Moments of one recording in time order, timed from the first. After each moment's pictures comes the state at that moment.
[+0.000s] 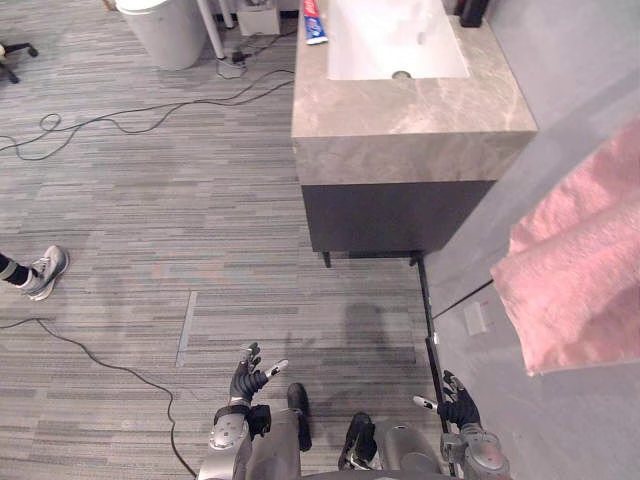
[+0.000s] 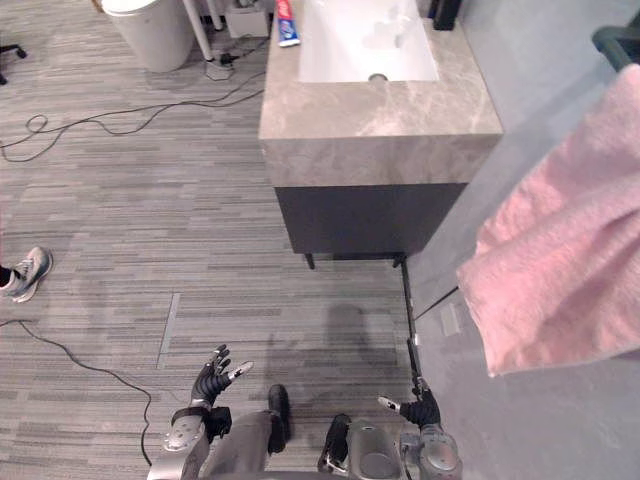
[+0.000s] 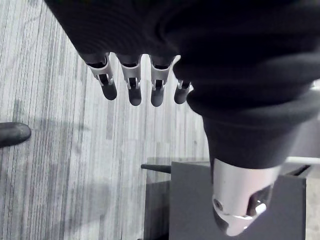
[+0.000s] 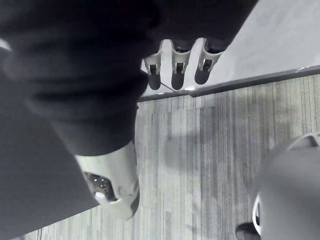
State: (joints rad) left arm 0.13 0.08 0.04 0.65 -0.10 -0.18 0.05; right arm 0.20 -0.04 -0.15 0.63 -0.07 -0.10 -0.03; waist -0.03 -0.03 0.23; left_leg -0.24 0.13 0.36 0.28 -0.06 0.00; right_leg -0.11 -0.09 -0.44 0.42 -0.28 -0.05
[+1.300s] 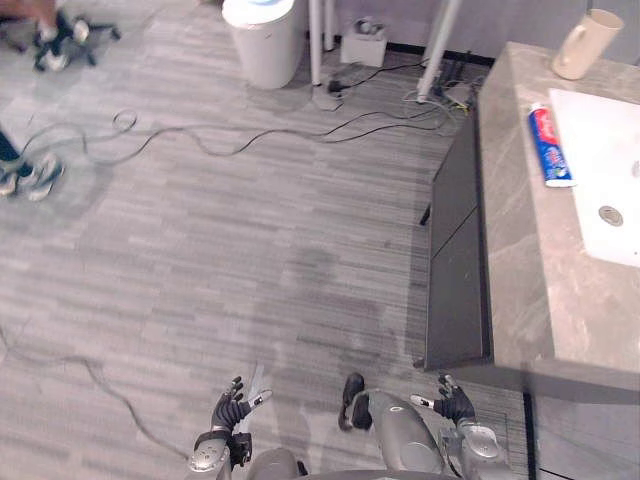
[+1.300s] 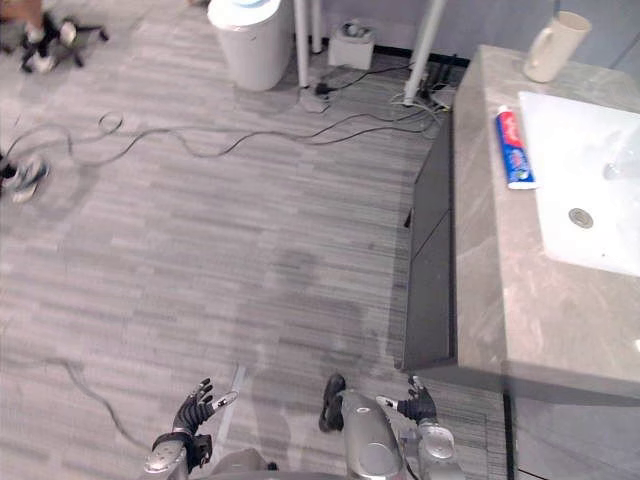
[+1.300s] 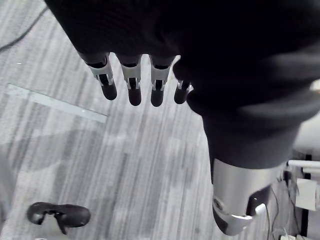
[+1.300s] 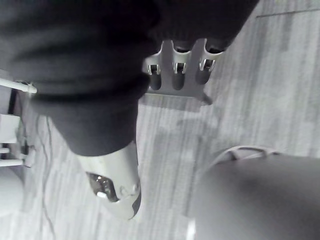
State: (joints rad) left arm 0.15 0.12 0.05 0.71 -0.12 -0.15 0.03; right arm 0.13 -0.05 -0.11 0.67 -0.04 -0.09 -0.02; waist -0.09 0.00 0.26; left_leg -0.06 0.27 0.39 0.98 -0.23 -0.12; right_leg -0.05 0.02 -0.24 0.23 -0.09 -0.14
